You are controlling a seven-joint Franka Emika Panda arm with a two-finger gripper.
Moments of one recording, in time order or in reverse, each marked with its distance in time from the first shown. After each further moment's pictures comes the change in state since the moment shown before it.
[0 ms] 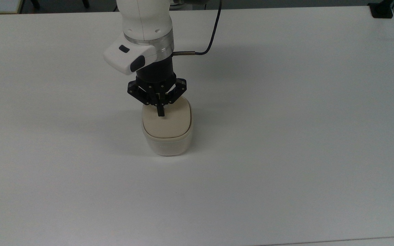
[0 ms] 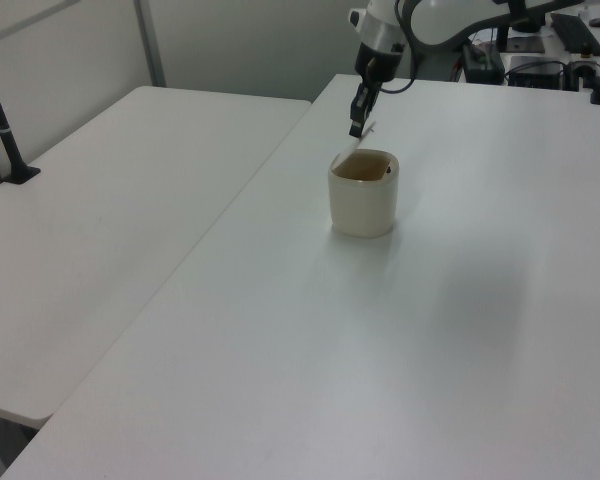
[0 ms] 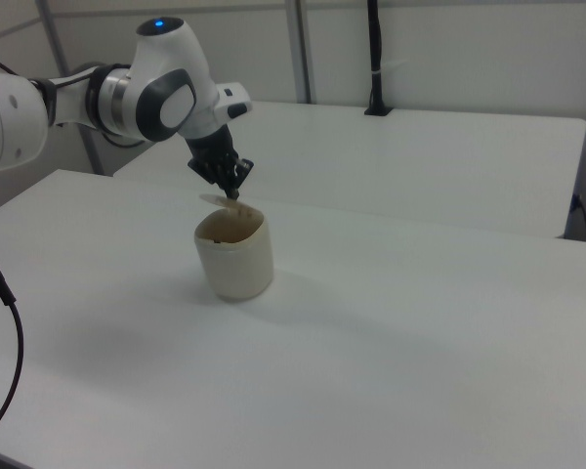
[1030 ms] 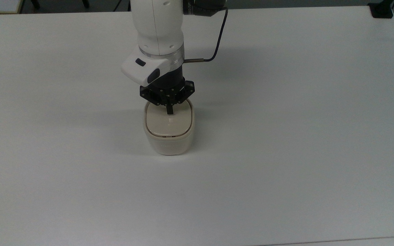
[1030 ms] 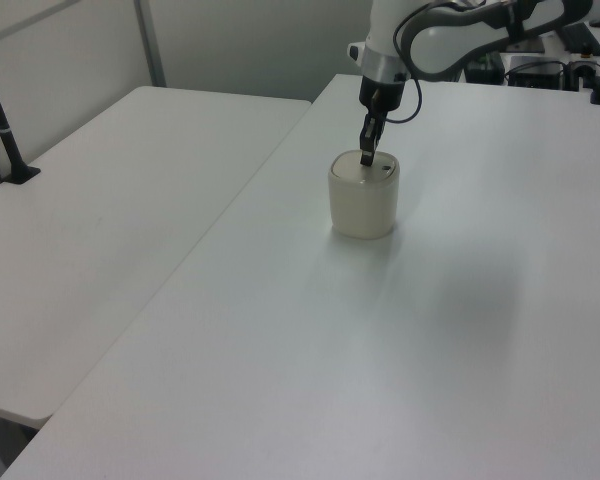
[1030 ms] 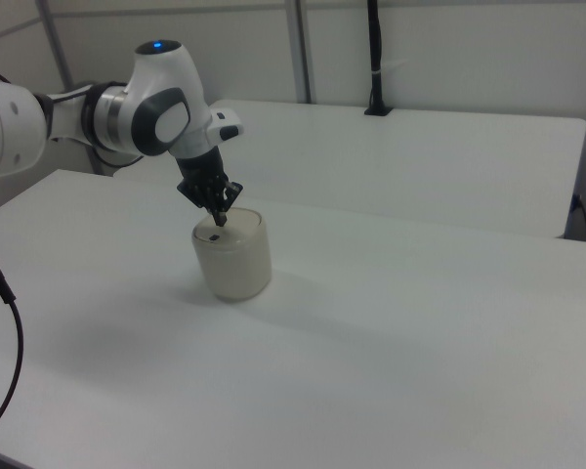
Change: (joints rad) arm 0.019 0.000 0.013 -0.064 -0.025 -0.037 -0.003
